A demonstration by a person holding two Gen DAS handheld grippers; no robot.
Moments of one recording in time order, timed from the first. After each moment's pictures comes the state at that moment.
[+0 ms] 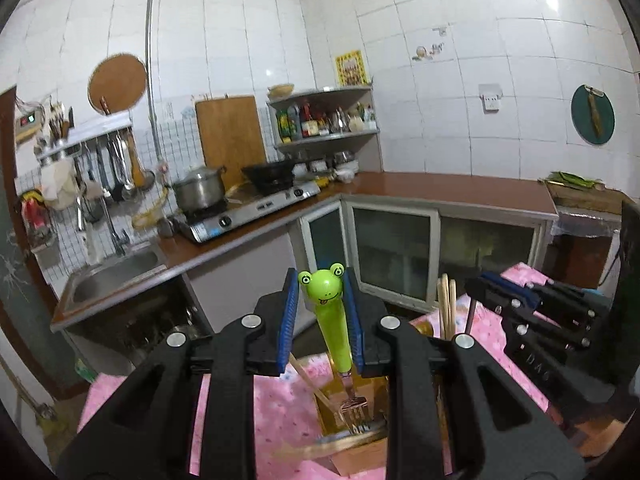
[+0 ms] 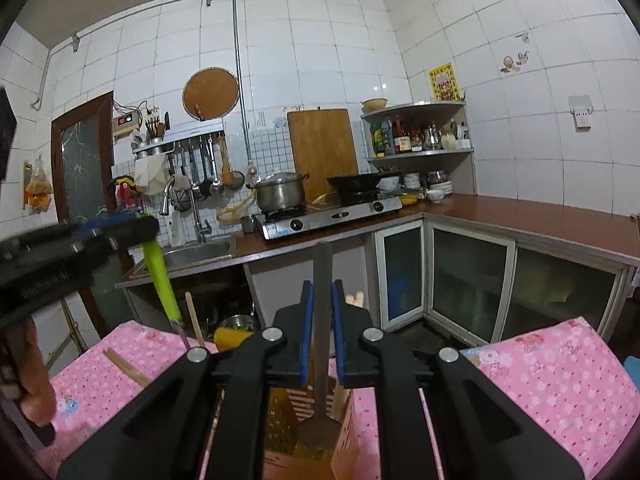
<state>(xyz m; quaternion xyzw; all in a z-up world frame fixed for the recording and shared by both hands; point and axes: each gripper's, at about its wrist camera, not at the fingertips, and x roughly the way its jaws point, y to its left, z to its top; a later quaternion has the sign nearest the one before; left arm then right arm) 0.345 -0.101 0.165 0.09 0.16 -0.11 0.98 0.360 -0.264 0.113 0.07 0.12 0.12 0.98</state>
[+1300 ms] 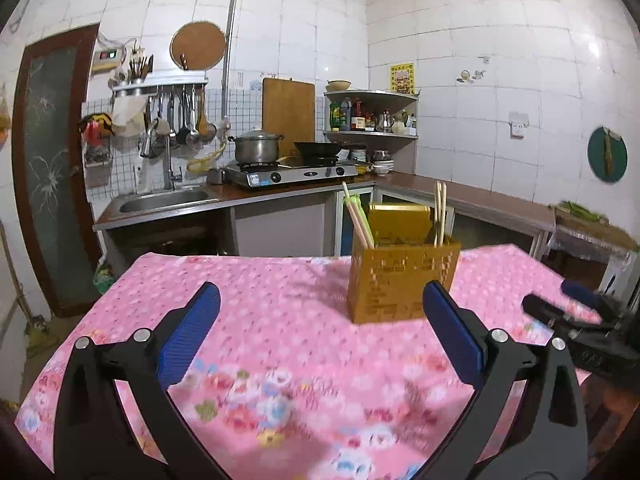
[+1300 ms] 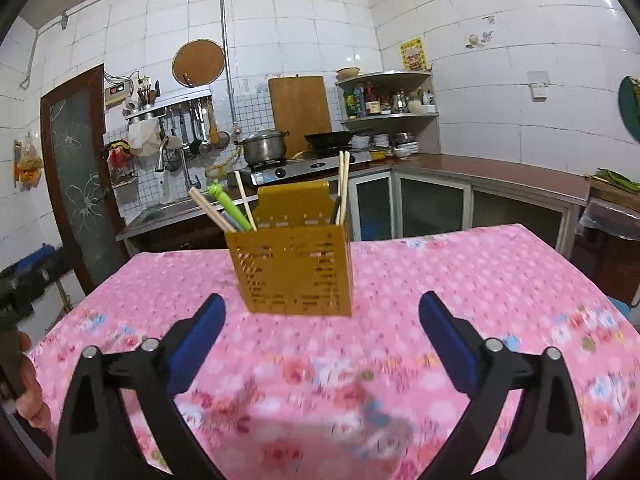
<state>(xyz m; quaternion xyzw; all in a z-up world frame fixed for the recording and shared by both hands) 0.123 -0.009 0.077 0.01 0.15 -0.04 0.99 0.149 -0.249 0.045 0.07 0.18 0.06 0.98</state>
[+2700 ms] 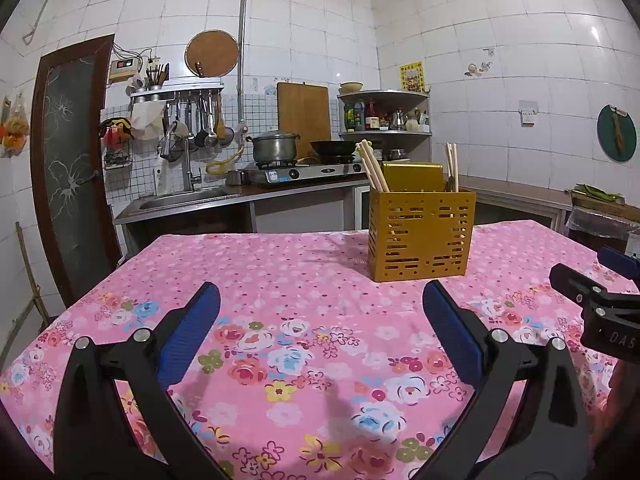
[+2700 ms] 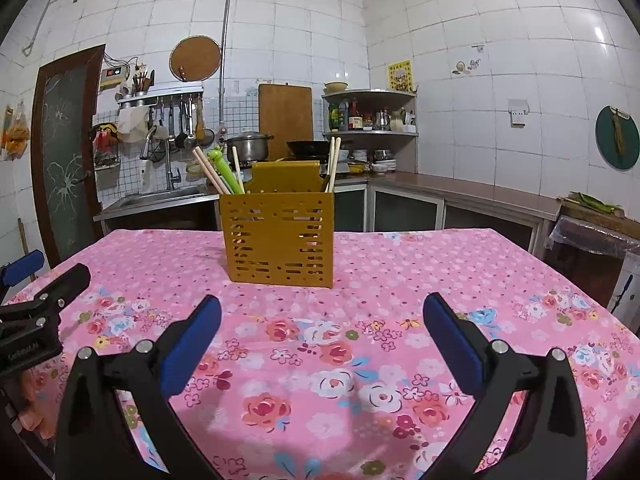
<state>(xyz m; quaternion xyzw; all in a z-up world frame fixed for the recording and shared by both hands) 0.101 -0.009 0.015 0.02 0.13 0.00 0.99 0.107 -0.226 0.007 0.02 0.15 0.01 0.99</state>
